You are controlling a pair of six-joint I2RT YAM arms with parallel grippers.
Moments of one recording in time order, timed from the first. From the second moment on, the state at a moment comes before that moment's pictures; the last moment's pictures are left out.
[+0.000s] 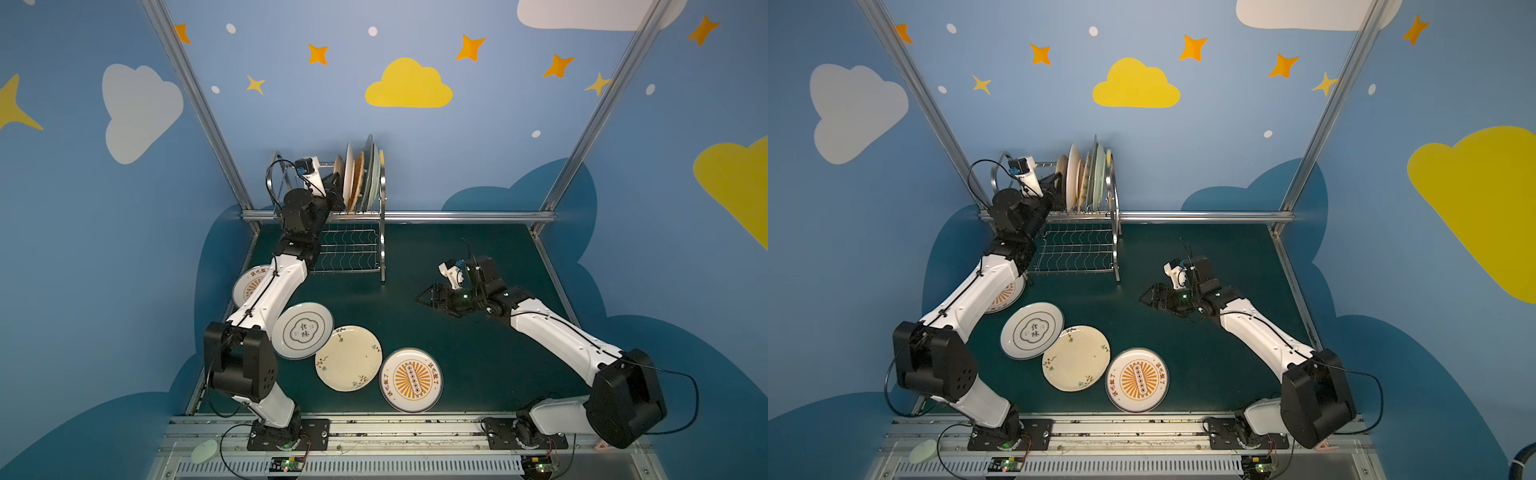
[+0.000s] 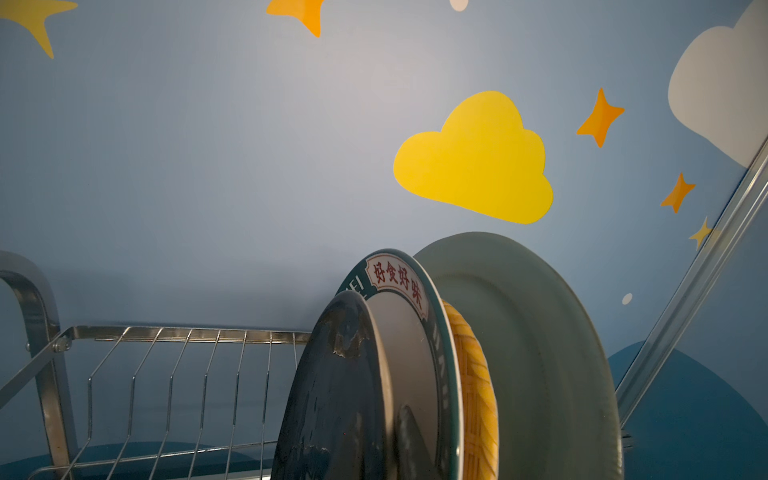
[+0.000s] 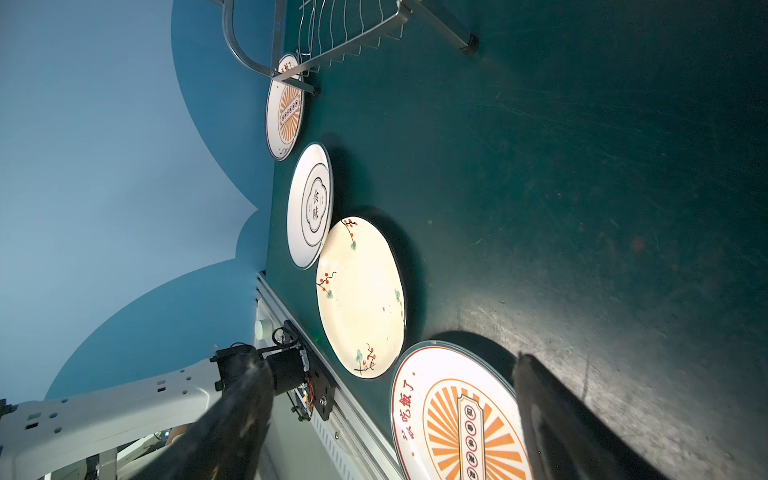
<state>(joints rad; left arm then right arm) -0.17 1.62 1.45 0.34 0.06 -0.28 0.53 1.38 0.98 -0.38 -0.60 0.65</state>
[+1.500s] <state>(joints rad) -0.15 1.42 1.46 0.27 0.13 -0.42 0.53 1.37 1.00 -0.38 -0.59 0.64</state>
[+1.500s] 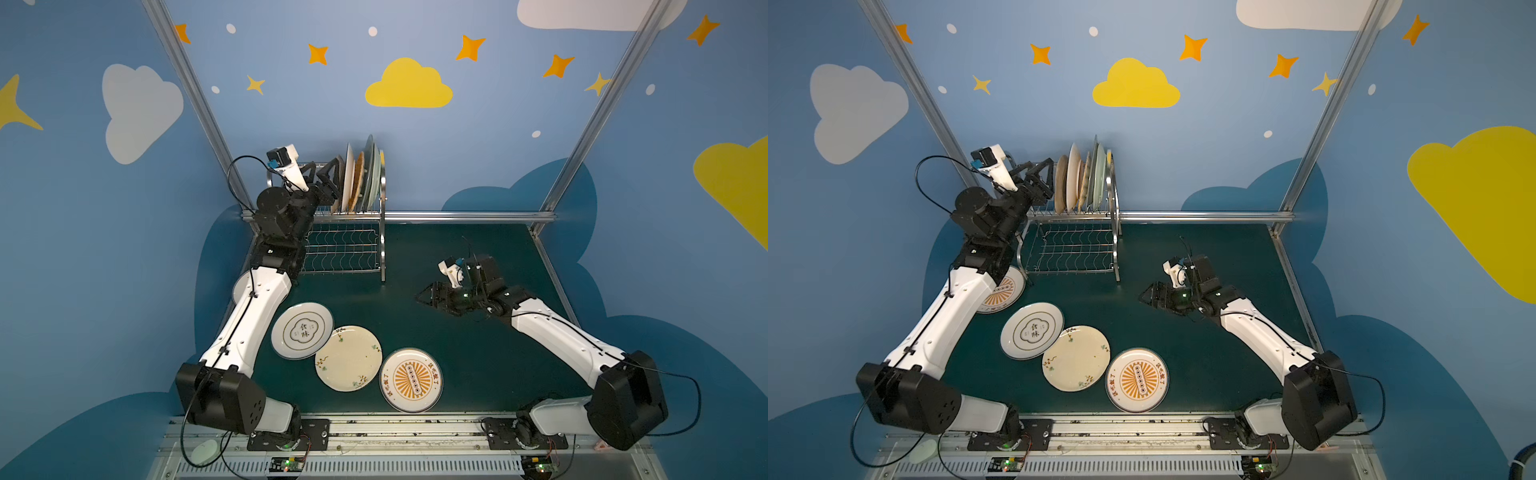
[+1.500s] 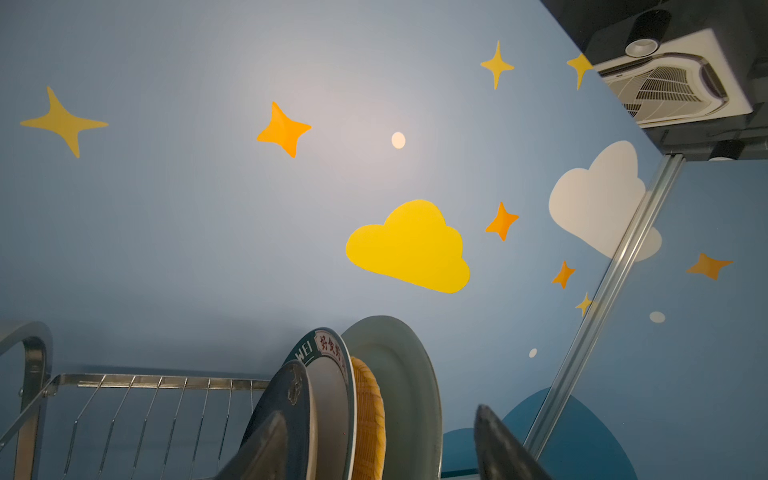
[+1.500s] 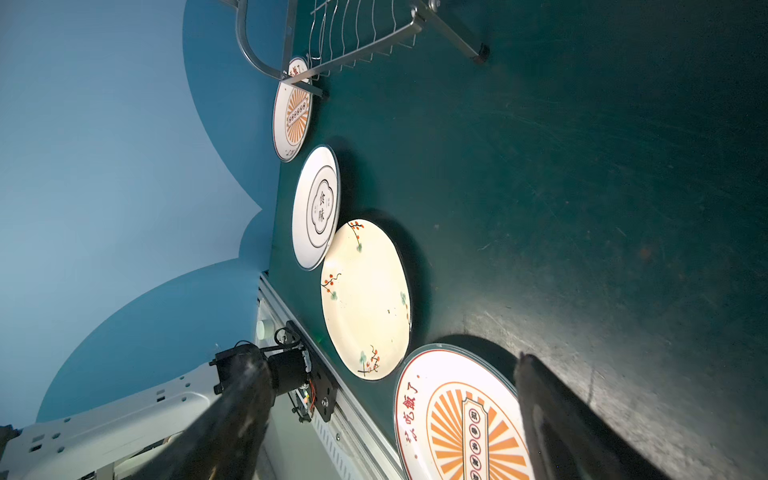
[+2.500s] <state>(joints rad) -0.14 0.74 1.02 -0.40 0.20 -0.92 0.63 1.82 1.48 -0.39 -0.37 0.49</state>
